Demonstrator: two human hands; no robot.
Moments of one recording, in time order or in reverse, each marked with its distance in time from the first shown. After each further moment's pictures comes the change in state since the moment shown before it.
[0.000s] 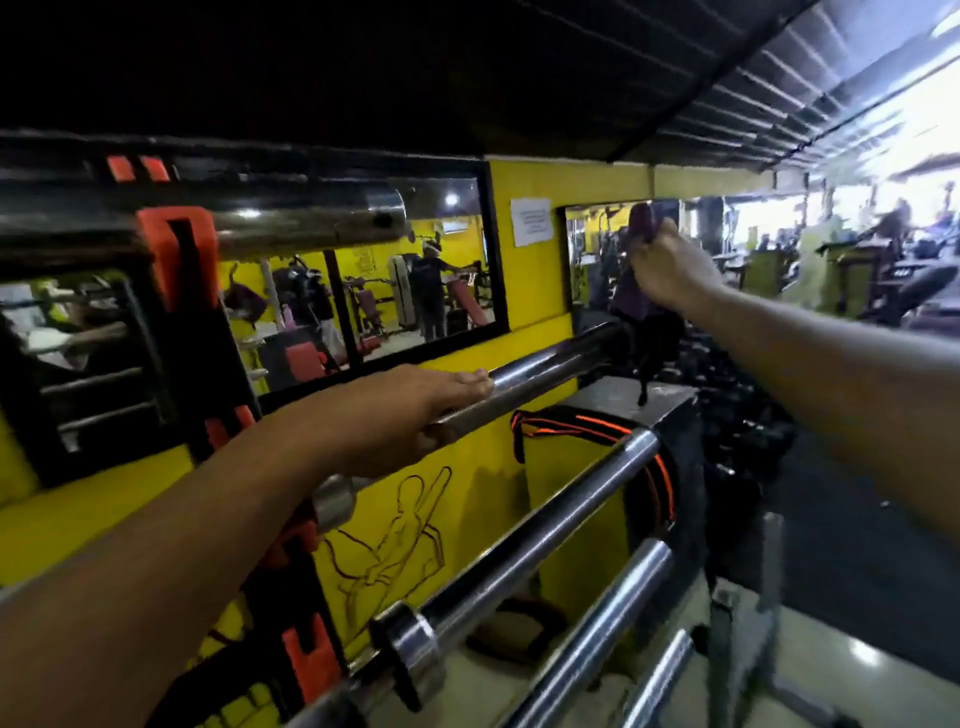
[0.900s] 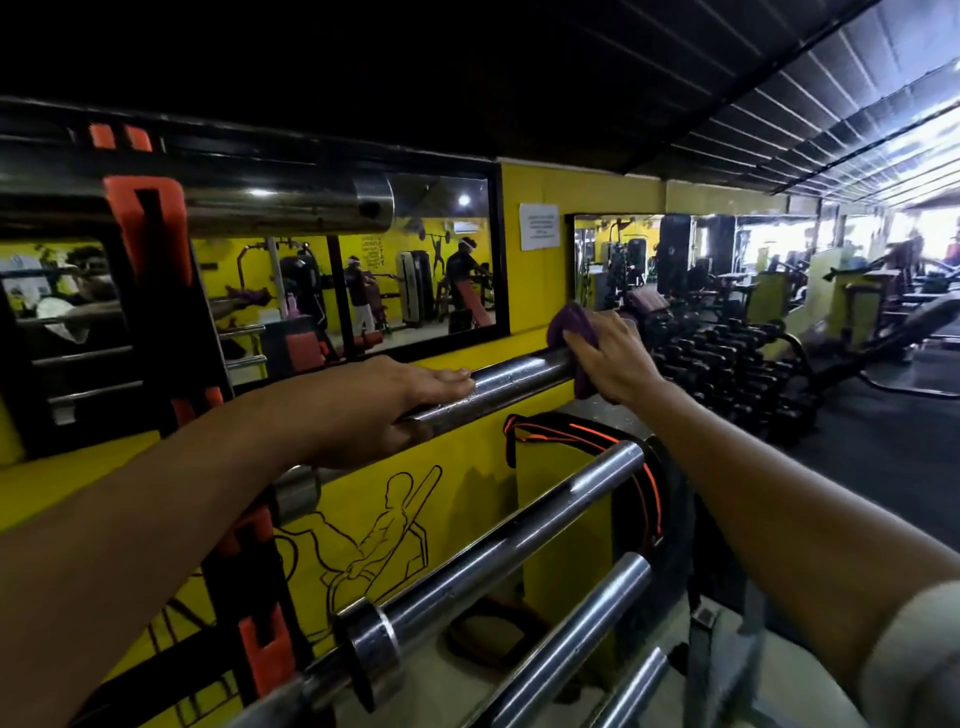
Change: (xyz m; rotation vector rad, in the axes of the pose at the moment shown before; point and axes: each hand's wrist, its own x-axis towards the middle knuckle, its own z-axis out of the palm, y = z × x) left_hand 0.008 -0.006 0.008 0.029 0.035 -0.016; right_hand -0.039 0.030 0.081 0.152 -0.059 -0.413
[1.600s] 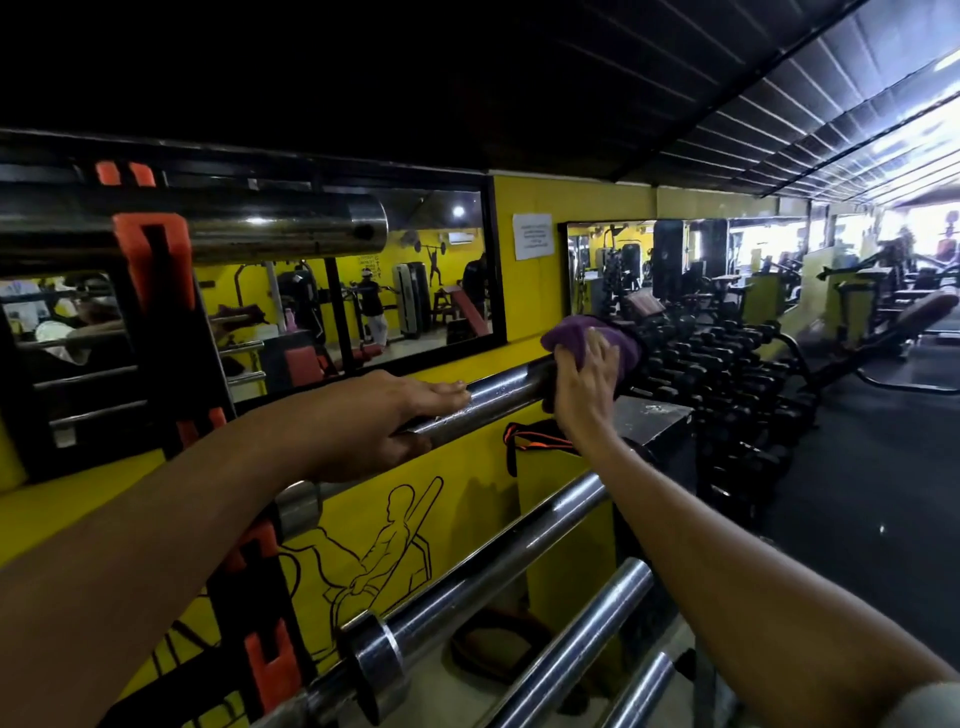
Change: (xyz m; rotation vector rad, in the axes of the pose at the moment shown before) left_hand 0.002 -0.001 0.000 -0.016 0.032 0.021; right_hand -0.032 -0.061 0.032 0.392 0.265 0.394
